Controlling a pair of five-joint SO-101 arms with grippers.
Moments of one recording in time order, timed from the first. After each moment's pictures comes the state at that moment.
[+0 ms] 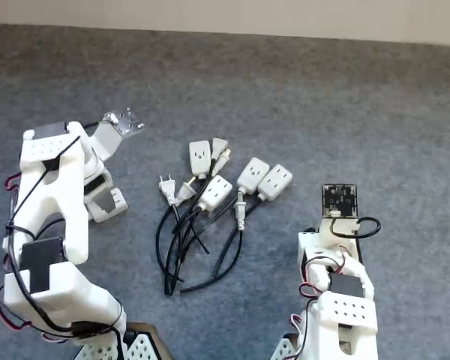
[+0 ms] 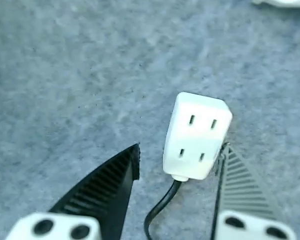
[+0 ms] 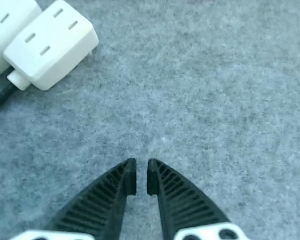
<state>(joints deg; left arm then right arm) -19.6 6.4 15.5 69.4 -54.8 3.7 -66.6 92.8 30.6 11.5</state>
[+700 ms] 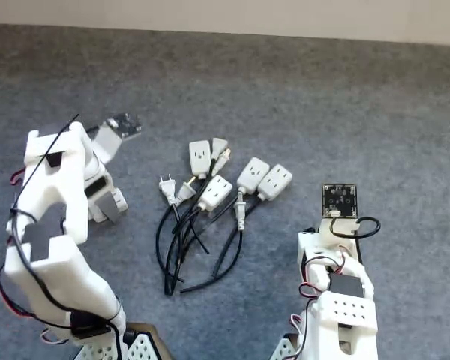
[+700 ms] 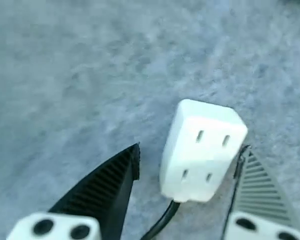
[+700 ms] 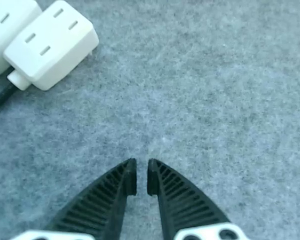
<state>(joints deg) -20.7 17.5 11.6 68.9 -57.3 3.7 -66.6 92.8 30.6 11.5</state>
